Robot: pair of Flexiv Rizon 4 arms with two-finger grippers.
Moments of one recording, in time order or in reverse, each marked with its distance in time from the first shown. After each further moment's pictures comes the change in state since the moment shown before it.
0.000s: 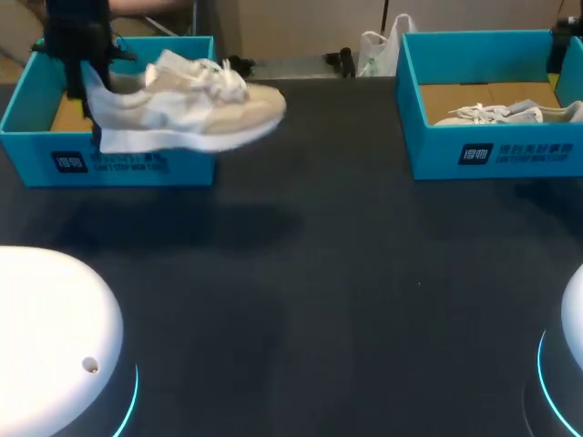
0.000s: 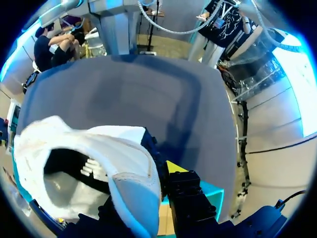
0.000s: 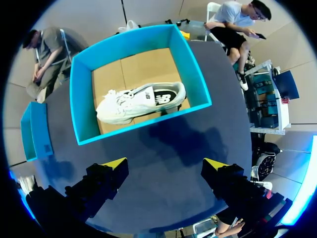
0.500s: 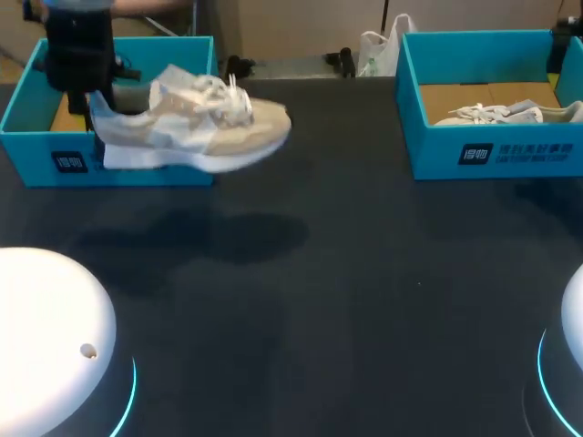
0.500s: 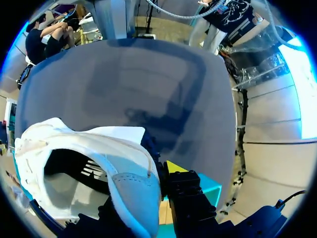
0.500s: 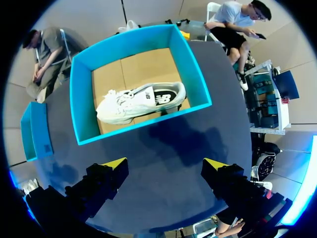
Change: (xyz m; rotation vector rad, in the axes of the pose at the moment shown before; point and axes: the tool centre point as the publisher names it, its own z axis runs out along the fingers) left arm -0.009 -0.024 0.010 -0.164 0.009 0.000; right arm 0.000 0.000 0.000 0.000 0.000 0.000
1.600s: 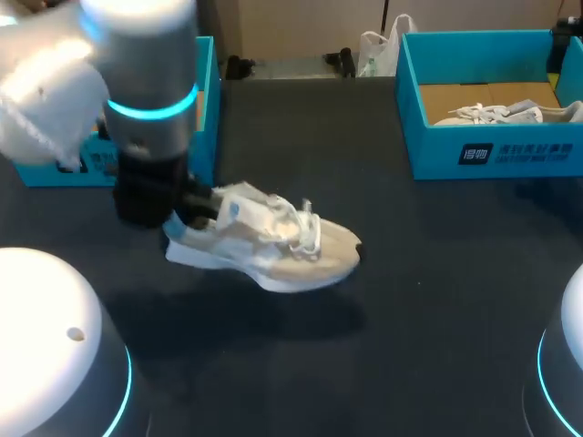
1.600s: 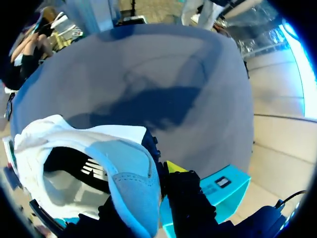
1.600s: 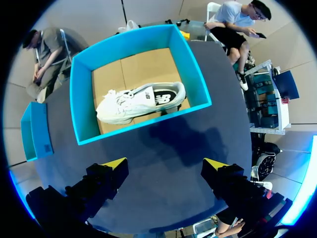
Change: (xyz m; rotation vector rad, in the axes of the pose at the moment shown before) left arm -0.109 -0.102 0.068 -0.241 0.012 0.218; right arm 0.000 0.000 0.000 0.000 0.000 0.000
